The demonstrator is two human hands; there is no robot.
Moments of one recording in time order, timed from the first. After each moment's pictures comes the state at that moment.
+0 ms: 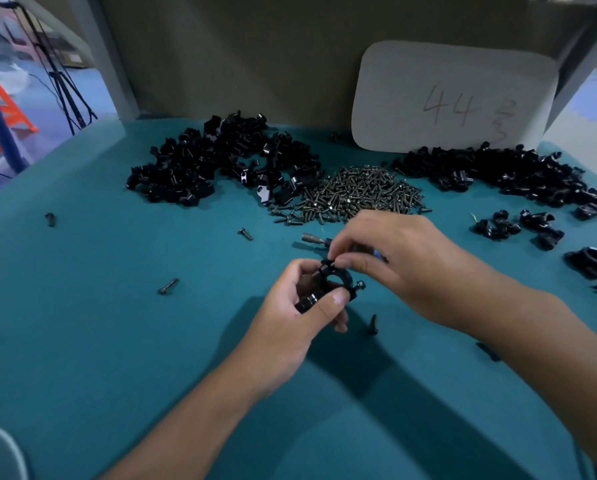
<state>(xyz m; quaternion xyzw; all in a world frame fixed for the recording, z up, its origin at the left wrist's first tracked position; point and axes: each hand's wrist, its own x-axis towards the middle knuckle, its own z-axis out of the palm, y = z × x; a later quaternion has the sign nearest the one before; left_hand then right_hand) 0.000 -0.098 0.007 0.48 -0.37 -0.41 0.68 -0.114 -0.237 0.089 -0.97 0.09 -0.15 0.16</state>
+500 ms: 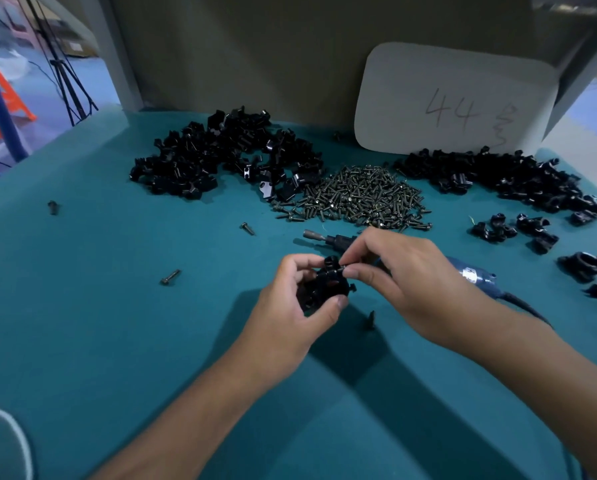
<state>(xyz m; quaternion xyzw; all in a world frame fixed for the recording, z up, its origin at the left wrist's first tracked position) 0.004 -0.090 0.001 0.63 -0.41 -0.30 0.59 -0.126 -0.224 0.072 -0.95 0.16 -0.17 0.20</state>
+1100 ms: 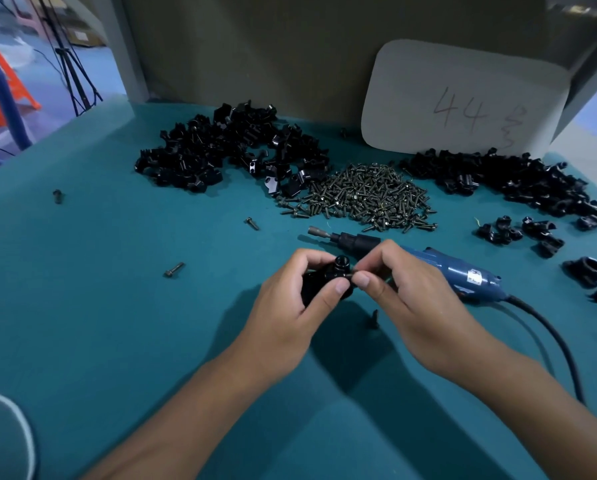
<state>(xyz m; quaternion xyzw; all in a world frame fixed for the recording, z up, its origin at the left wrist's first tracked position) 0.006 -0.088 0.005 0.64 -0.45 -0.23 0.58 -0.136 -0.205 0.052 -0.91 0.21 -0.21 0.28</state>
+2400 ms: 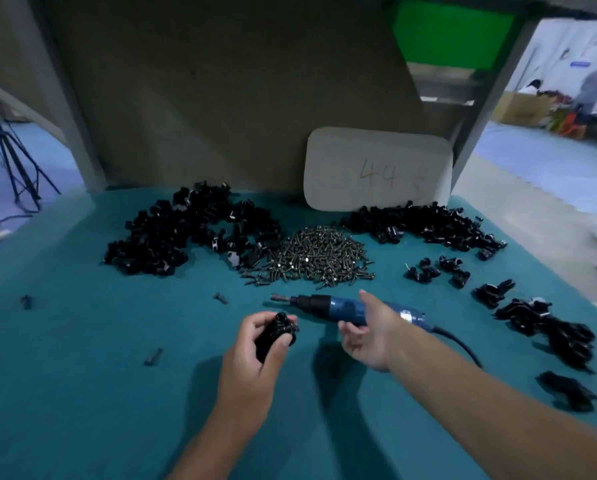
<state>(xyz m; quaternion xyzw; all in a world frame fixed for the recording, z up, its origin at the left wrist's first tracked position) 0.013 -0.088 0.002 0.63 -0.40 -0.21 0.62 -0.116 -0.239 0.064 -0.26 0.60 -0.24 0.72</state>
